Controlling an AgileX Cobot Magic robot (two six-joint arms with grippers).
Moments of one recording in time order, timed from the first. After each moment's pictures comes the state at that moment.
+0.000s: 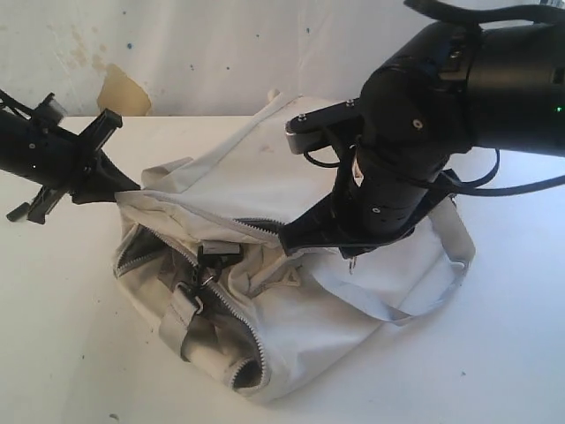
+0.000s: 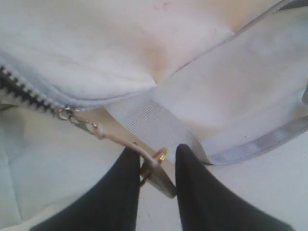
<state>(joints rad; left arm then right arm) 0.01 1.92 -1.27 -1.00 0.97 0.33 0.74 1.61 -1.18 -0.25 0.91 0.44</state>
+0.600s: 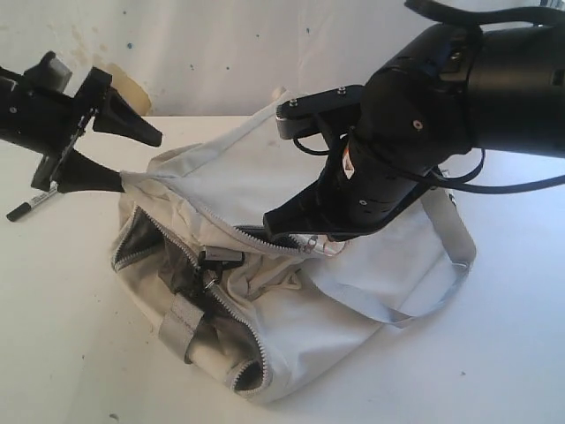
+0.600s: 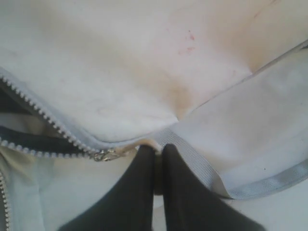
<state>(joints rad) 0.02 1.87 -1.35 -1.05 1.20 0.42 0.74 1.61 -1.18 -0.23 0.80 0.44</state>
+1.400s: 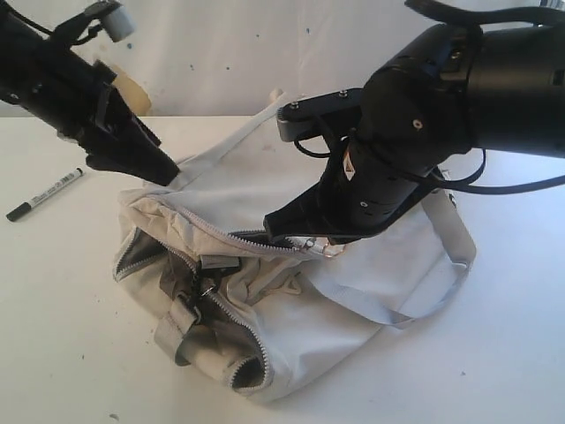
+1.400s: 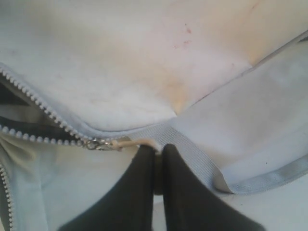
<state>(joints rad) -0.19 1.72 -1.44 -0.74 1.22 1.14 0.74 1.61 -1.18 -0.22 0.81 0.44</state>
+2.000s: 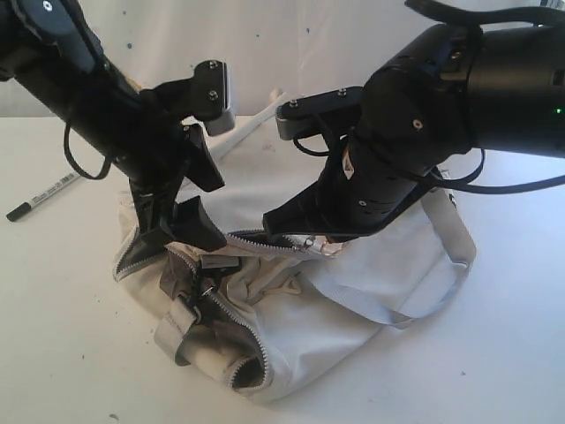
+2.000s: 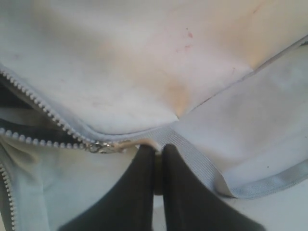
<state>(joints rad) -0.48 1.72 -1.35 -0.49 0.98 1.28 0.74 1.61 -1.18 -0.22 0.80 0.44</state>
